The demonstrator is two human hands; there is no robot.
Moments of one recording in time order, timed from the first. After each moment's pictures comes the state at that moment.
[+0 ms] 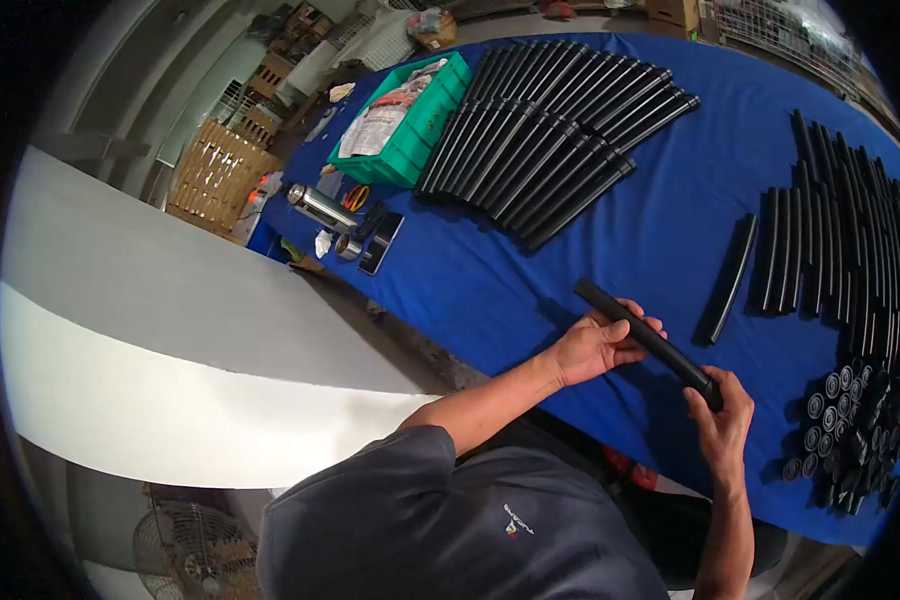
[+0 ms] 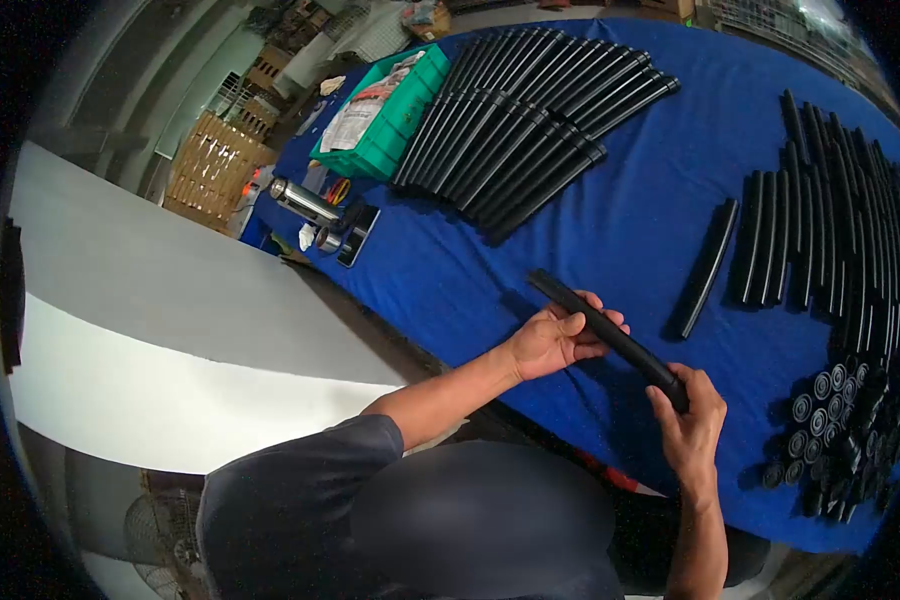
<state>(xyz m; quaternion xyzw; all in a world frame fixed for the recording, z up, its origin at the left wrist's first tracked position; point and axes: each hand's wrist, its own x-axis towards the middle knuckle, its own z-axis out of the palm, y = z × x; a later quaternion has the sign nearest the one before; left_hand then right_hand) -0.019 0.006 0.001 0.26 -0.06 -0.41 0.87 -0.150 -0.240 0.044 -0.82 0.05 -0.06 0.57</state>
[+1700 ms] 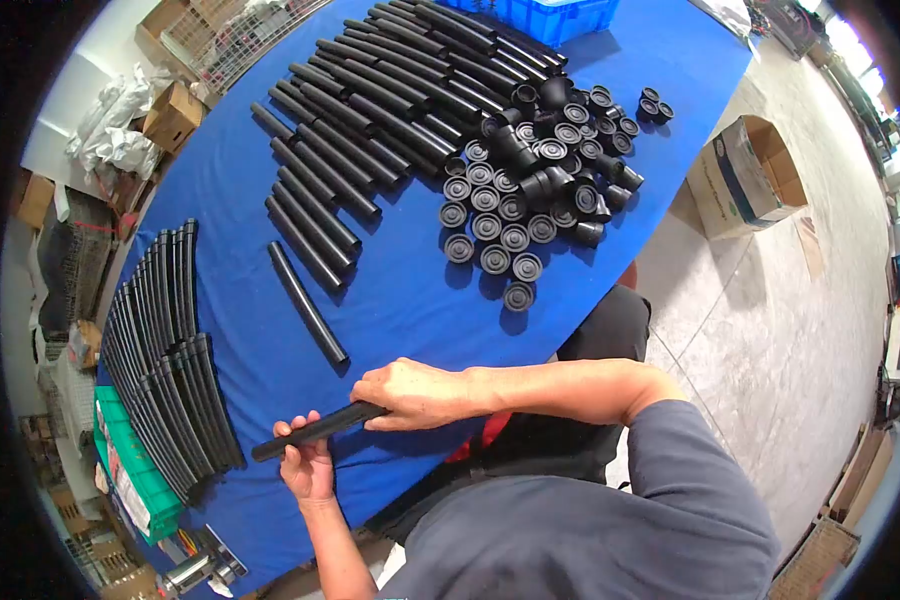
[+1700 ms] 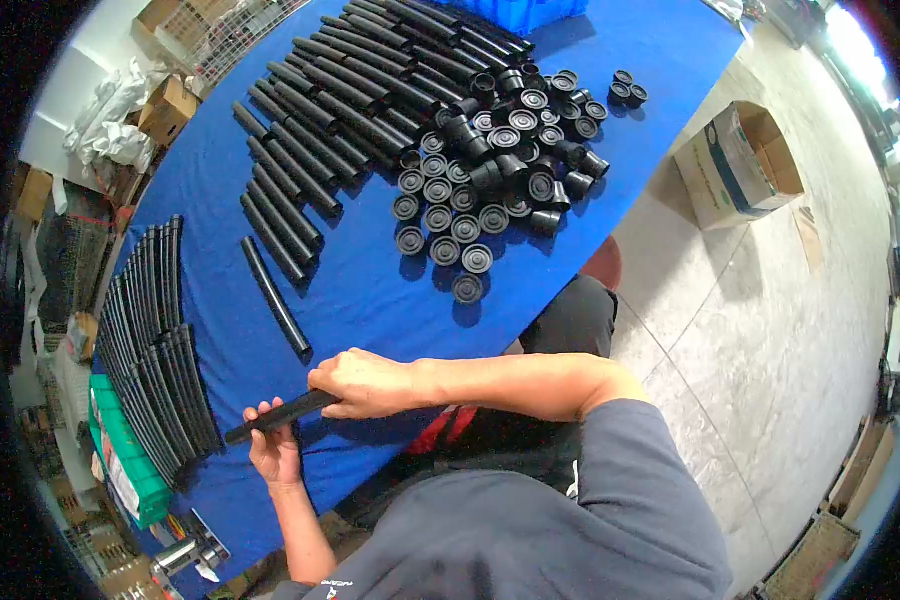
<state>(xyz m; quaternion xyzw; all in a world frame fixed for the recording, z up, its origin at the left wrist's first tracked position) 0.006 0.020 -0.002 0.26 -0.09 -0.45 0.85 -0.155 -0.242 0.027 -0.85 -0.08 -0.15 0.51</state>
